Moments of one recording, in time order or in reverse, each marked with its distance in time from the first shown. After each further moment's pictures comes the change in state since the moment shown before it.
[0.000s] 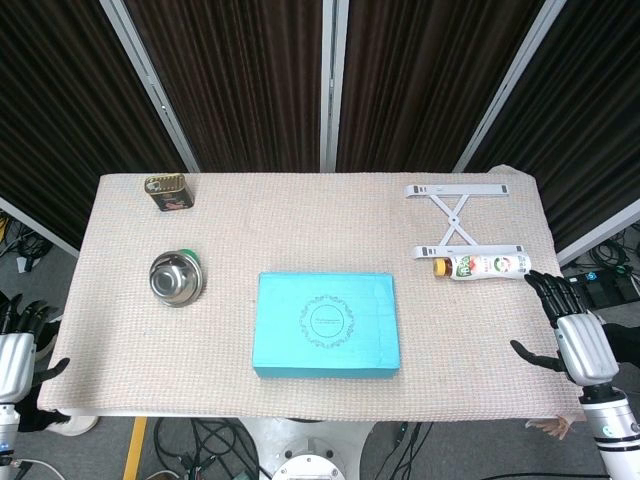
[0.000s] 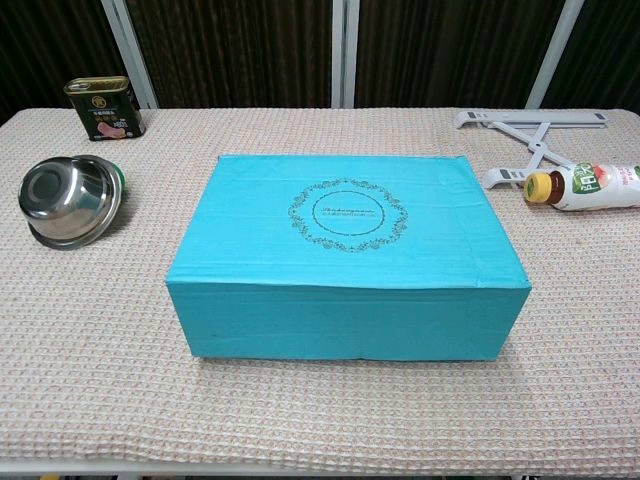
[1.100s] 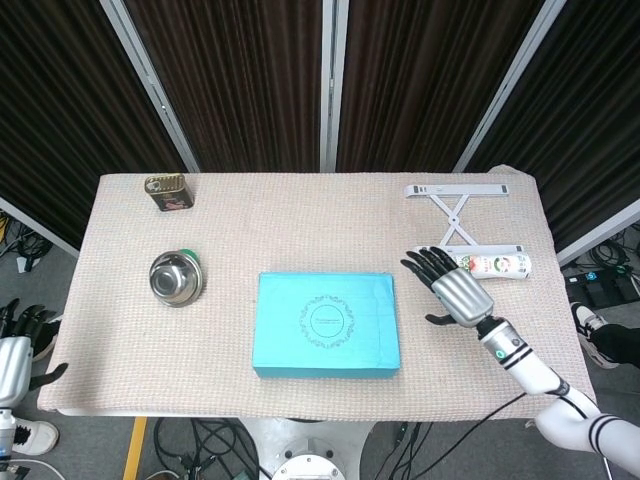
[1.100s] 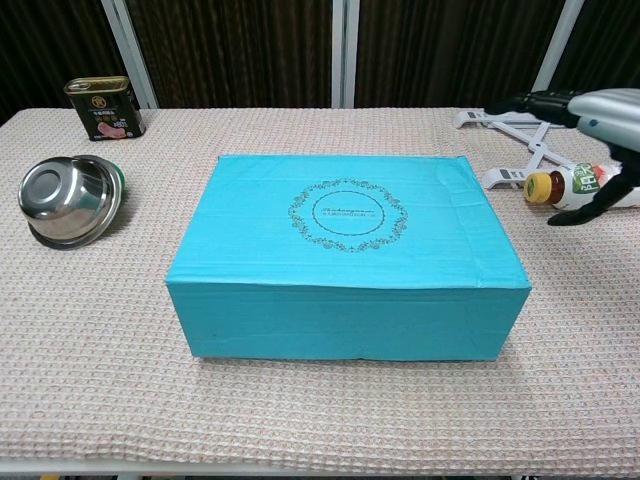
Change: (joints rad) left arm 0.016 0.048 0.010 -0.094 -0.025 -0.001 0.029; right arm 0.403 -0.352 0.026 0.432 -0.136 -0.349 -0.030
